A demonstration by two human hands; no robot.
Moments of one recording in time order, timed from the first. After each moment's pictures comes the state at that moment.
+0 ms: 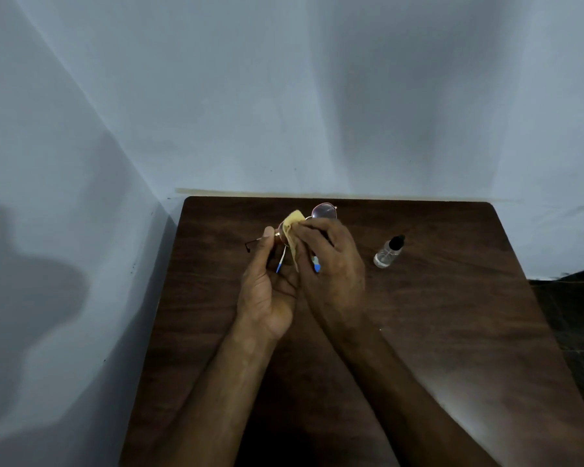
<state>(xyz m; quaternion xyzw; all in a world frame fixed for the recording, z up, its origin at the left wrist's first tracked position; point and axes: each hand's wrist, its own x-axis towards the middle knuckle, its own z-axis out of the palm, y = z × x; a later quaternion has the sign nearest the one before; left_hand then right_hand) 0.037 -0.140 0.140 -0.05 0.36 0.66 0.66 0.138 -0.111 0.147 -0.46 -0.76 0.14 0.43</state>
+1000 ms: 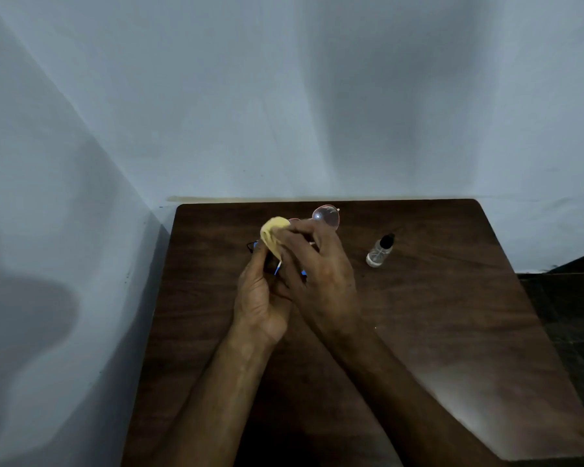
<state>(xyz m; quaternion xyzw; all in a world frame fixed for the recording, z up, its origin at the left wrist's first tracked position) 0.040 -0.143 0.141 -0.04 0.36 0.67 0.66 0.139 -0.119 0.161 -0.42 -0.79 0.14 0.43</state>
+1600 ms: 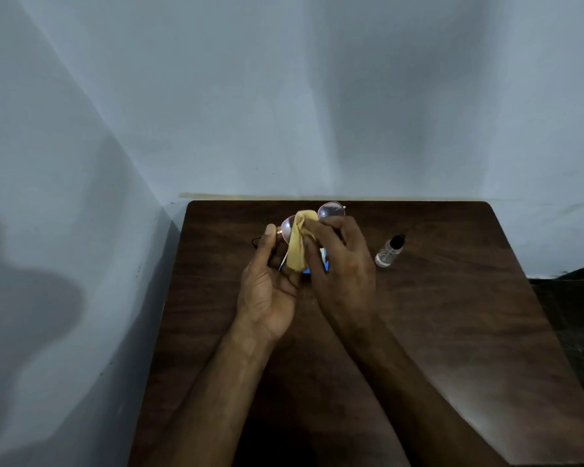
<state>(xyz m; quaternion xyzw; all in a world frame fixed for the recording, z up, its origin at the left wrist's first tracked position) 0.030 -0.146 0.153 -0.01 0.35 0.68 0.65 0.143 -0.117 0.156 -0.47 -0.76 0.14 0.43</state>
